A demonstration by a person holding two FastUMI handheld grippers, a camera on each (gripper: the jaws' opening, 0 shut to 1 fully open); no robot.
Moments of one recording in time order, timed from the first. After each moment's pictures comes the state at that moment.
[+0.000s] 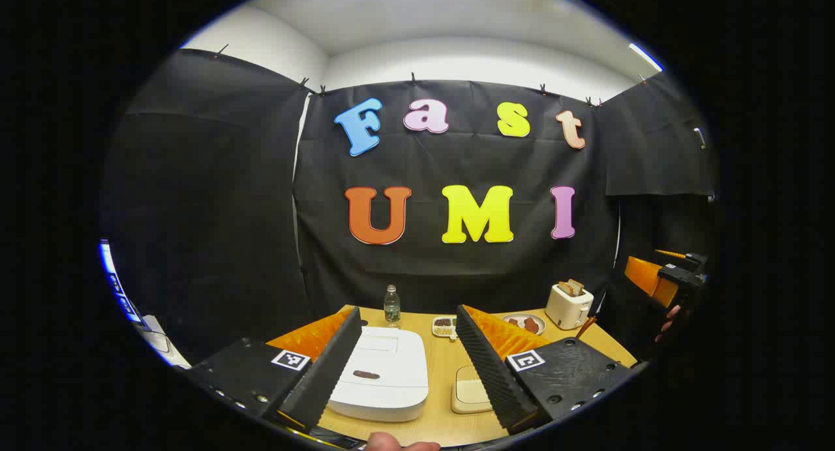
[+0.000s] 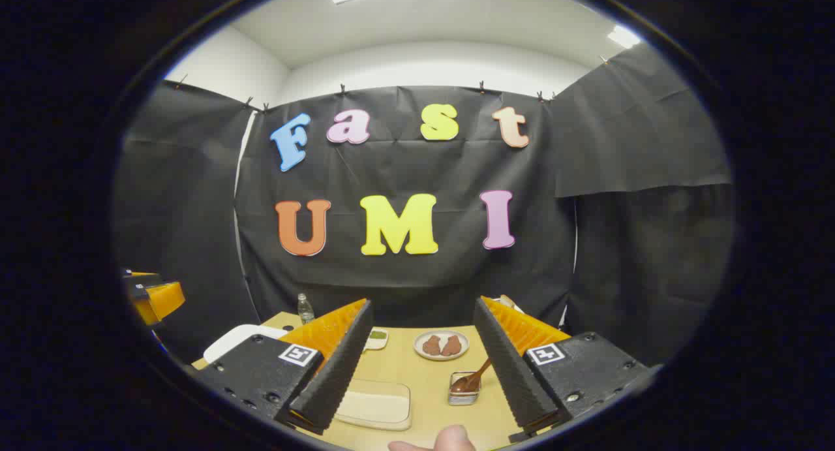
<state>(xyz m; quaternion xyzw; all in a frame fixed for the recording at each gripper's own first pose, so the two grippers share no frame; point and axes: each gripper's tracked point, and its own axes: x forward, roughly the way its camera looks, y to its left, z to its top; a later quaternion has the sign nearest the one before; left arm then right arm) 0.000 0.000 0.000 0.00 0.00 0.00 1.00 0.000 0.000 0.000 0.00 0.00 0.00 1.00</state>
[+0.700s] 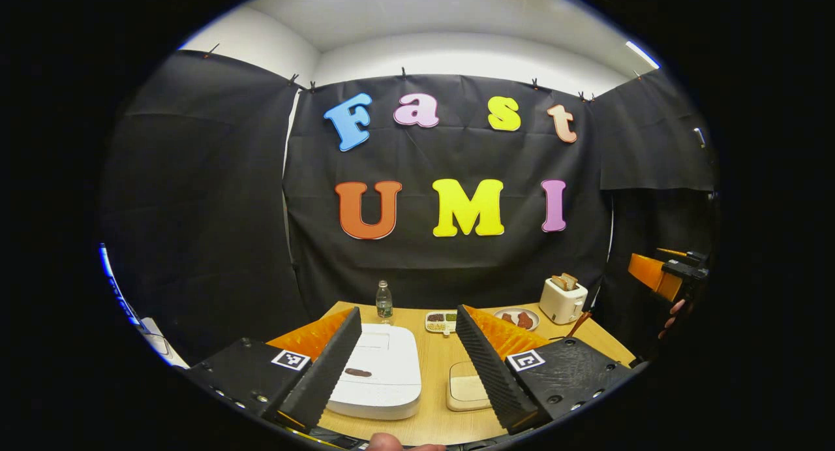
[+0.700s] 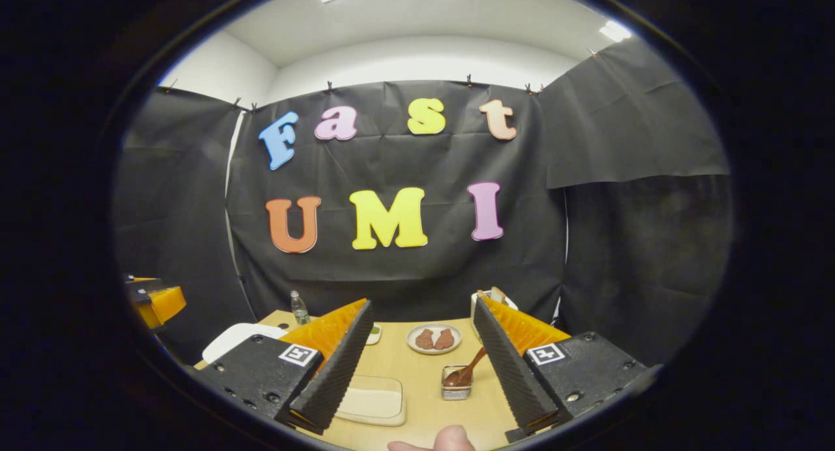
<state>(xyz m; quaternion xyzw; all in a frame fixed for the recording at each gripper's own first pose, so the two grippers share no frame) 0.001 -0.015 -0.006 0.01 0.01 -0.02 1.00 -0.008 -0.024 -0.005 0.01 0.01 -0.02 1.00</state>
